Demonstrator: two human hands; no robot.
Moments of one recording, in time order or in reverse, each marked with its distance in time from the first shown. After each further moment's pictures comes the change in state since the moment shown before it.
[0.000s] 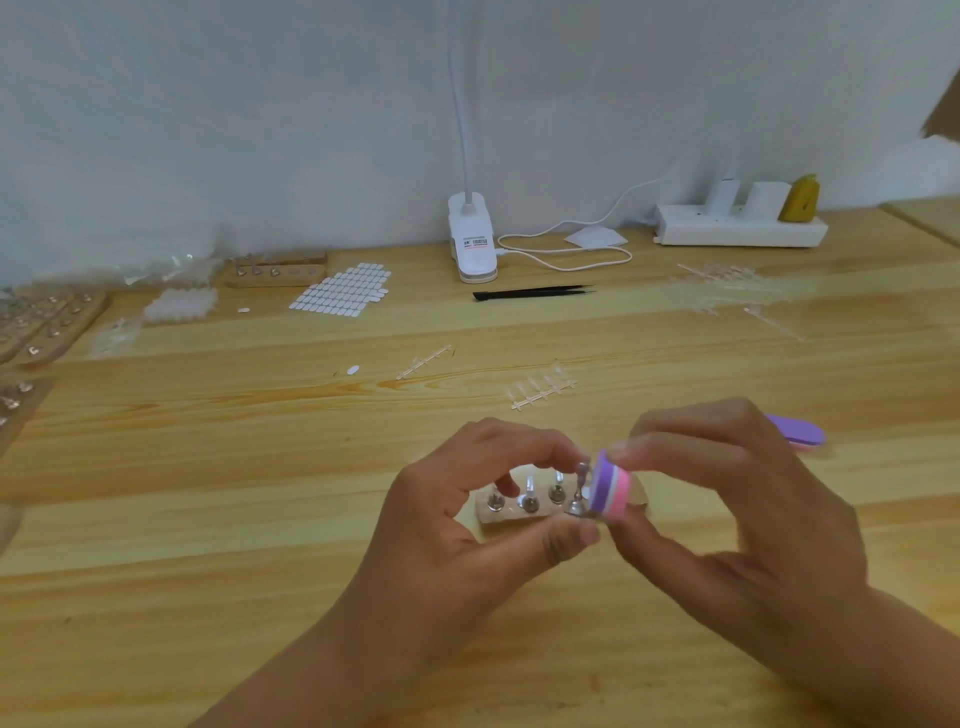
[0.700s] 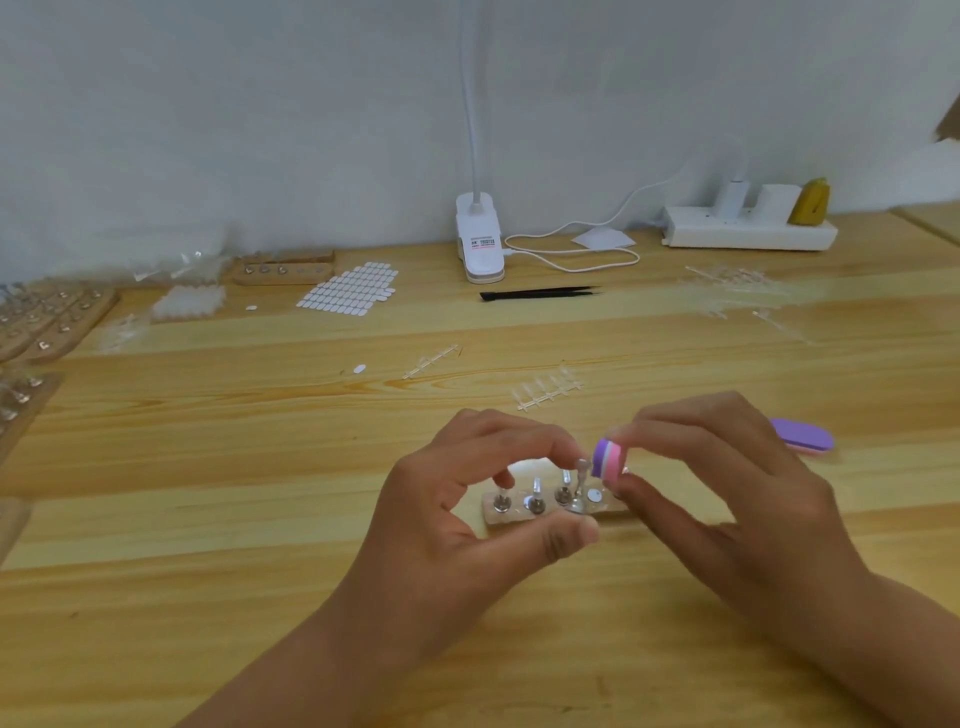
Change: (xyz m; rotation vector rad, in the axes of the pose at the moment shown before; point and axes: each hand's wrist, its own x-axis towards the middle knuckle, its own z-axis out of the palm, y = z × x) left_hand 0.001 0.001 -0.005 0.009 0.021 0.012; right_hand 0.001 0.006 -0.003 -0.084 -0.063 0.040
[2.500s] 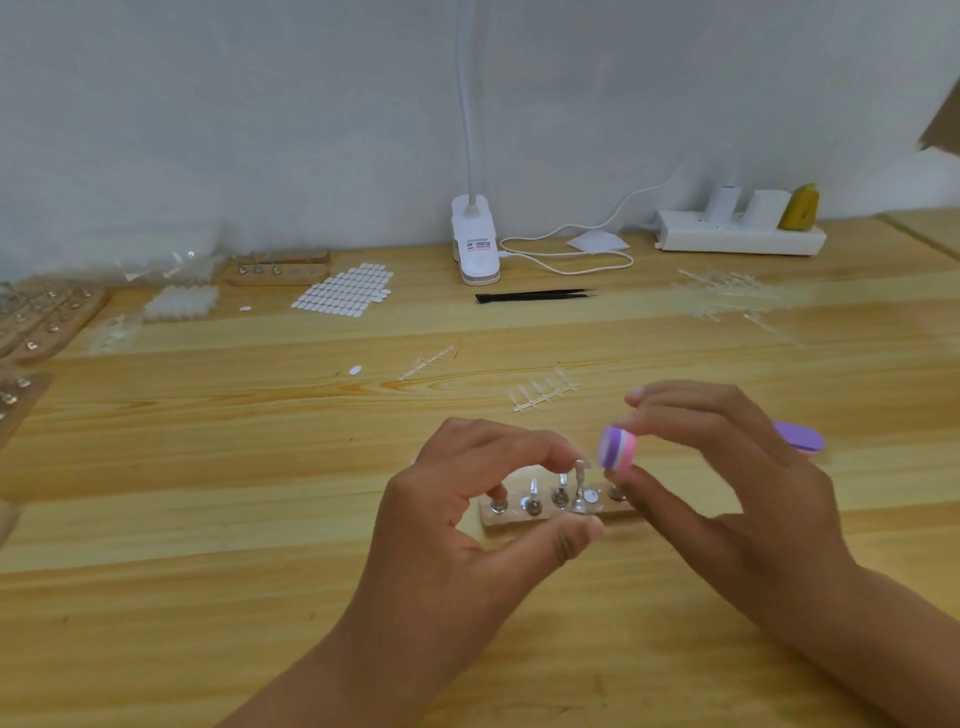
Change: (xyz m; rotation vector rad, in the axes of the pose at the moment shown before) left_hand -0.005 0.008 0.007 0.098 0.107 -0.001; right_hand -0.002 0.006 0.002 0.055 -0.001 0.049
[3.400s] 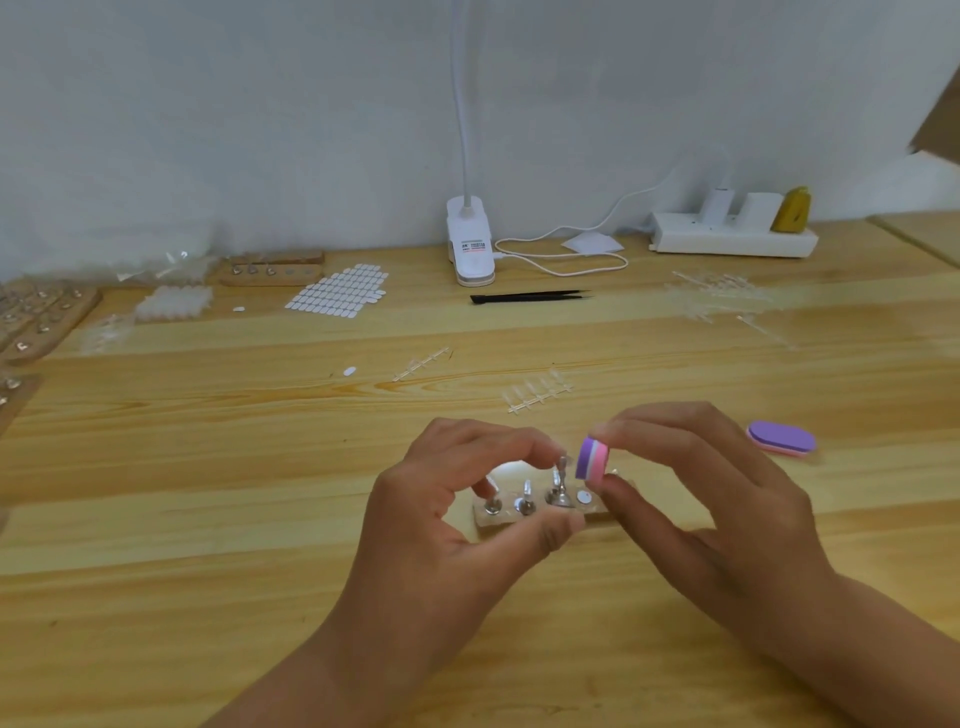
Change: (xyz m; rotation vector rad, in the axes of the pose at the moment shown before) left_hand 0.002 -0.005 -0.001 0.001 0.010 -0.031; right_hand -0.001 -0.004 0.006 -0.013 0.021 -0.042
